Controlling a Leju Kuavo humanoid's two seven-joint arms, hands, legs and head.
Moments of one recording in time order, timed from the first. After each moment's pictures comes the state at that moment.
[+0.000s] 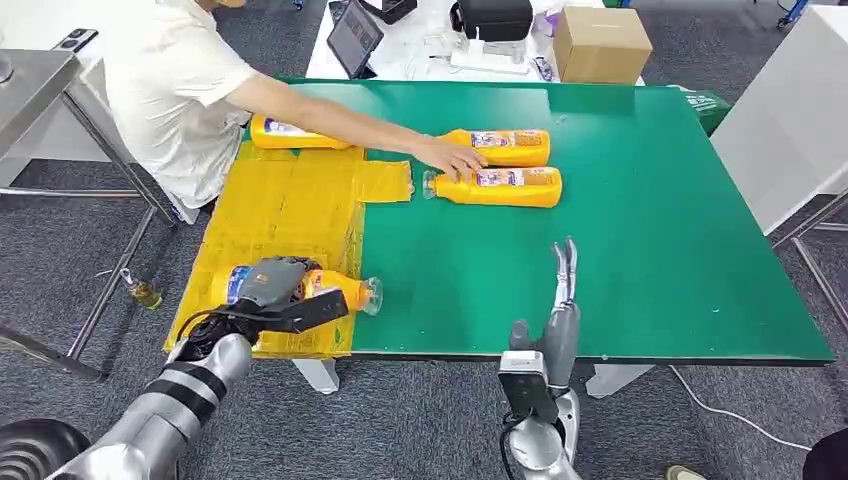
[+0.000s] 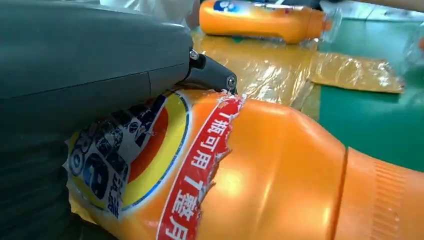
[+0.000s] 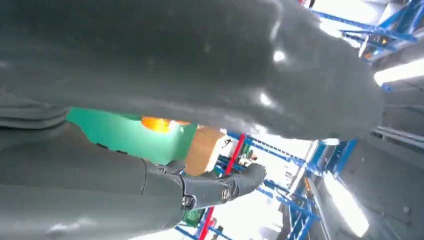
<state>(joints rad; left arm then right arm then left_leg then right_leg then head) -0.54 0.06 -0.43 -0.85 -0.91 0.12 -0.12 -0.01 0.17 0.28 -1.42 0.38 -0.70 -0.70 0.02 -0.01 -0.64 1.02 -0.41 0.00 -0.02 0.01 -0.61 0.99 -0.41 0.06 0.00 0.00</state>
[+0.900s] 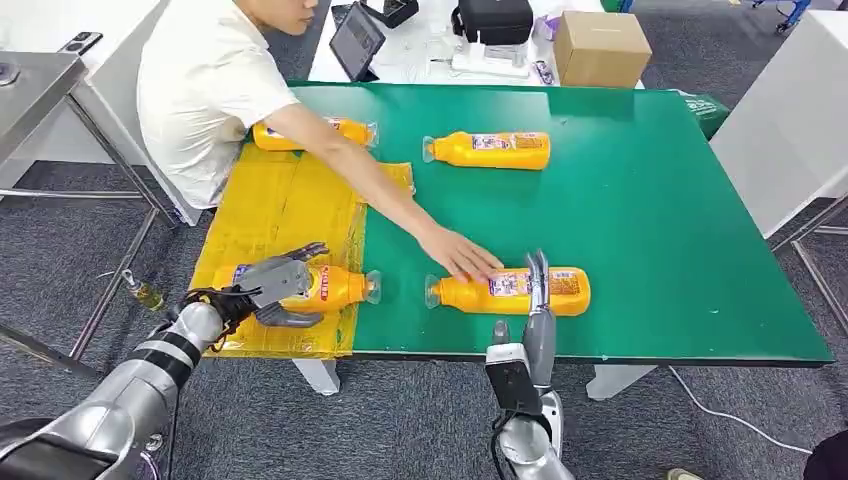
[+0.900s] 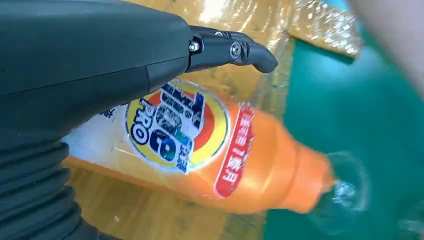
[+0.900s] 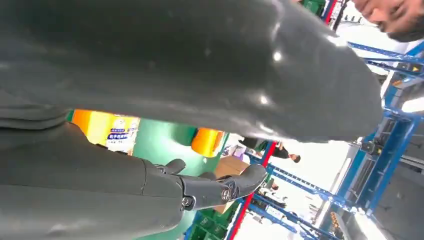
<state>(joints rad) -0.64 0.11 -0.39 -0.68 -0.54 -0.25 -0.37 -0.06 0.14 0.33 -1.26 0.29 -0.70 -0.70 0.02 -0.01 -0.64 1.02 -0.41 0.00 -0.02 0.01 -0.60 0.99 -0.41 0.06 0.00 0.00</state>
